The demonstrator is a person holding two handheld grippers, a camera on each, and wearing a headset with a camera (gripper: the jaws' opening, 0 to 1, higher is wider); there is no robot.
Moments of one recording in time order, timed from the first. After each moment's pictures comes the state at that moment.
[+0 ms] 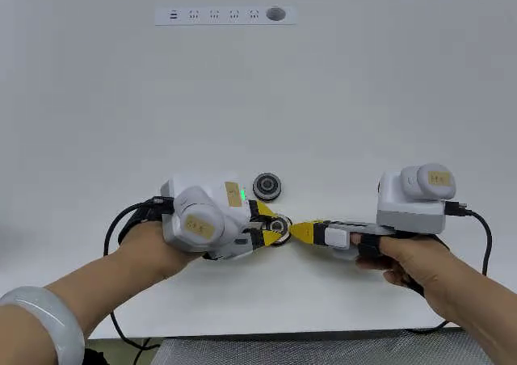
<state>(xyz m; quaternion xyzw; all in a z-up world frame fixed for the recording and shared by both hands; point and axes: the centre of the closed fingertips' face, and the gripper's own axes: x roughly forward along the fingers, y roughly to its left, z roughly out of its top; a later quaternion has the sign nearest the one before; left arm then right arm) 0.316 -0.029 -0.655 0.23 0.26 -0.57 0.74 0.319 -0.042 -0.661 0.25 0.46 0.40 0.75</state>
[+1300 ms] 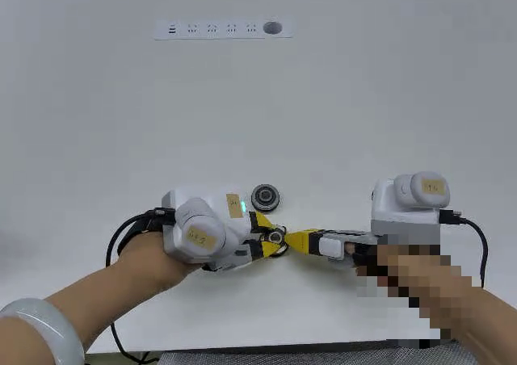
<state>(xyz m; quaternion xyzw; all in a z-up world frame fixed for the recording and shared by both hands) 0.316 -0.029 -0.656 0.24 0.27 -0.57 0.73 0.318 -0.034 -0.651 0.25 0.45 0.41 0.75</state>
